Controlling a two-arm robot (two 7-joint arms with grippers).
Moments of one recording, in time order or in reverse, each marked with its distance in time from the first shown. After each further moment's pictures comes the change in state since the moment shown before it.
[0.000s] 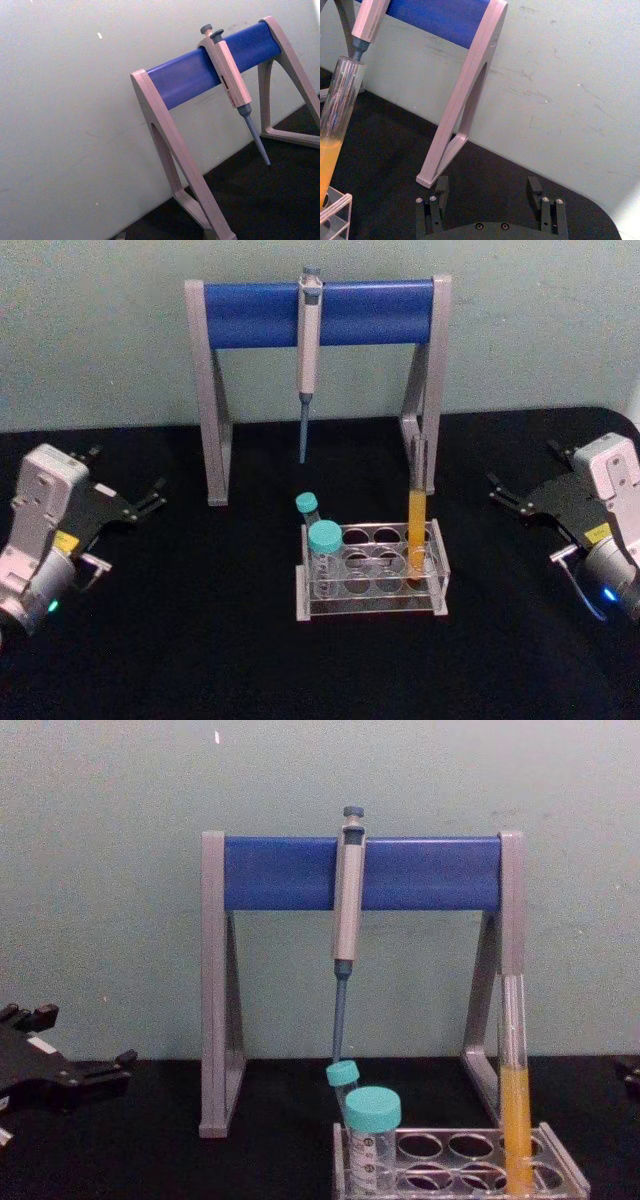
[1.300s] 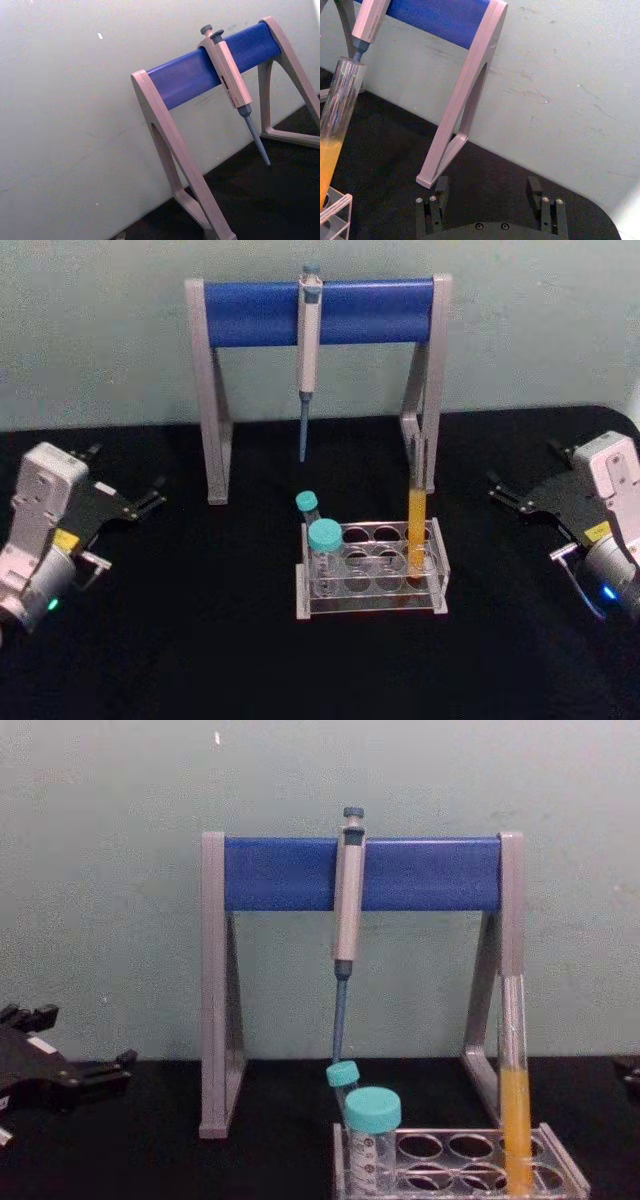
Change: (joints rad) left arm 0.000 0.000 0.000 0.000 0.000 0.000 0.000; right arm 0.000 0.000 0.000 0.000 0.000 0.000 0.000
